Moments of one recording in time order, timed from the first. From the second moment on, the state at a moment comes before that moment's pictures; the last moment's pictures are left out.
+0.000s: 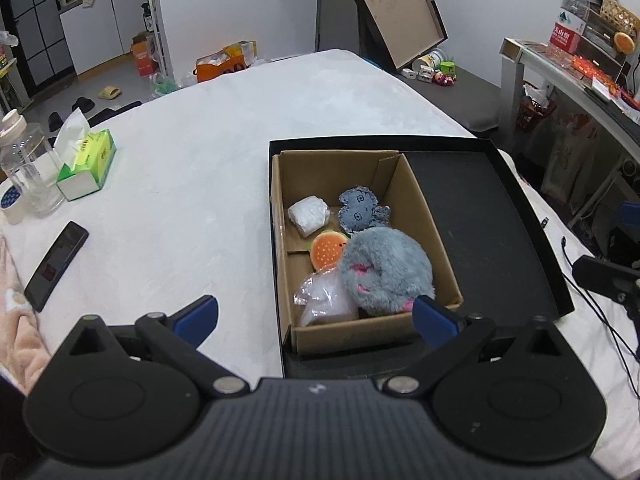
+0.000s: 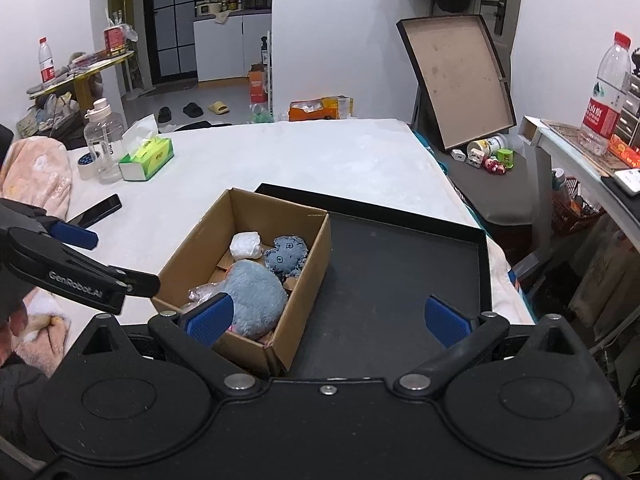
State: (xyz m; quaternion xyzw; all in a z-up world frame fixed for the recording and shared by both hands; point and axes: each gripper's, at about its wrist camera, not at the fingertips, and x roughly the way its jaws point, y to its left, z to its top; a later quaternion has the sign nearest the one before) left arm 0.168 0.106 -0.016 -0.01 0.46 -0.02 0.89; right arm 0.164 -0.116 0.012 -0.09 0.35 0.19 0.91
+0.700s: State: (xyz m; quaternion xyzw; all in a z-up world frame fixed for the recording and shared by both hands) left arm 0.121 0.094 0.018 0.00 0.43 -0.02 0.90; right arm 0.126 -0.156 0.035 -0.06 0.36 0.16 0.92
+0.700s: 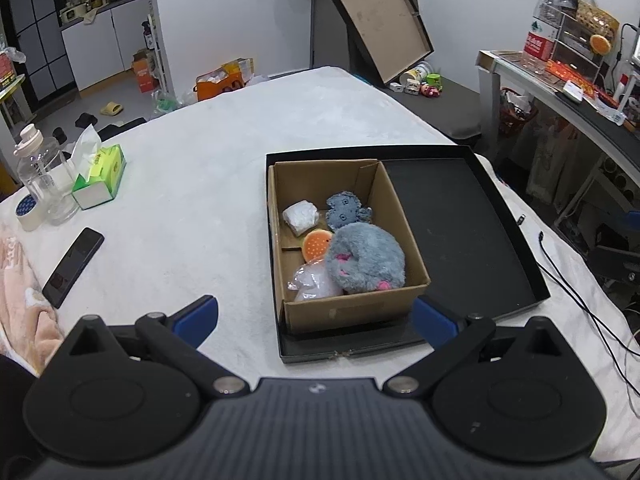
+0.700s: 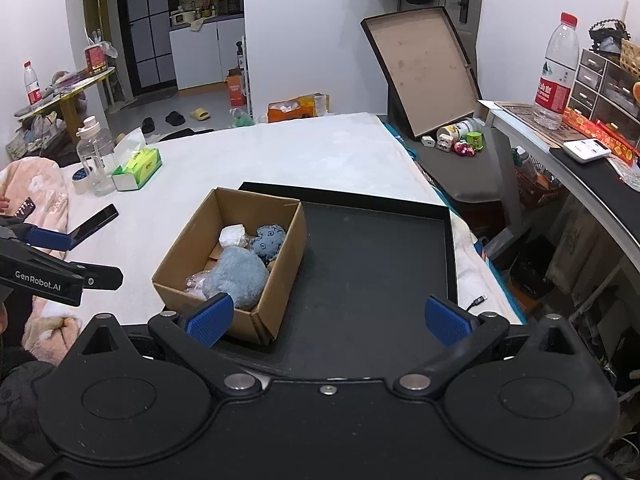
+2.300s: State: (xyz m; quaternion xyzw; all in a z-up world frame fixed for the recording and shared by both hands) left arm 0.081 0.083 0.077 0.02 0.43 -0.07 0.90; right arm 0.099 -0.165 0.043 -0.07 0.37 0.15 0.91
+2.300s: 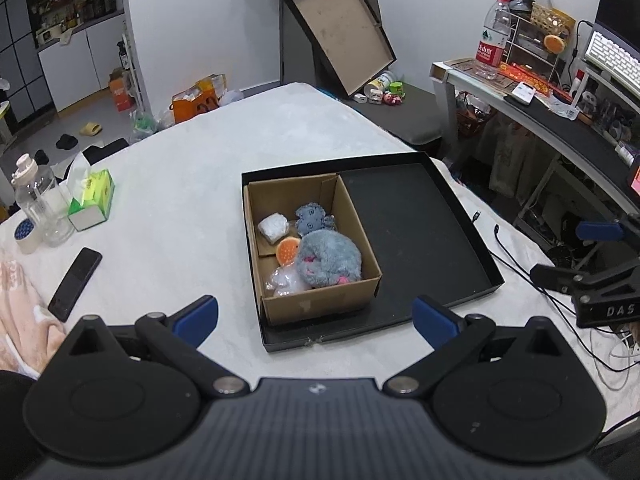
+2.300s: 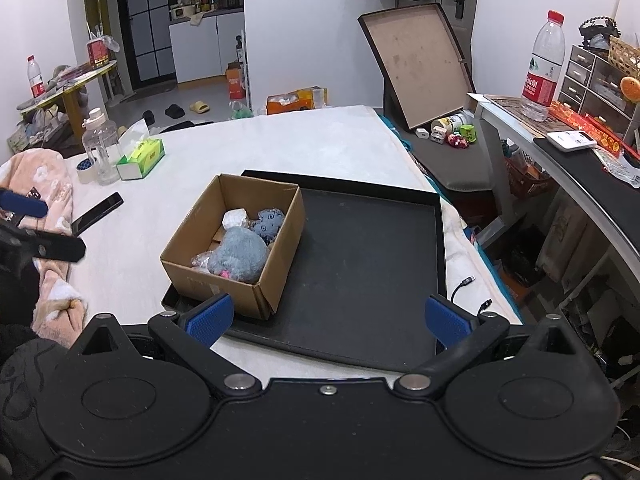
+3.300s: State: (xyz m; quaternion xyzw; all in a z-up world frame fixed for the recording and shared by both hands) left arm 0.077 0.084 0.092 0.00 0.44 -0.07 0.90; right arm 0.099 -0.161 0.074 -0.10 0.38 0.16 0.91
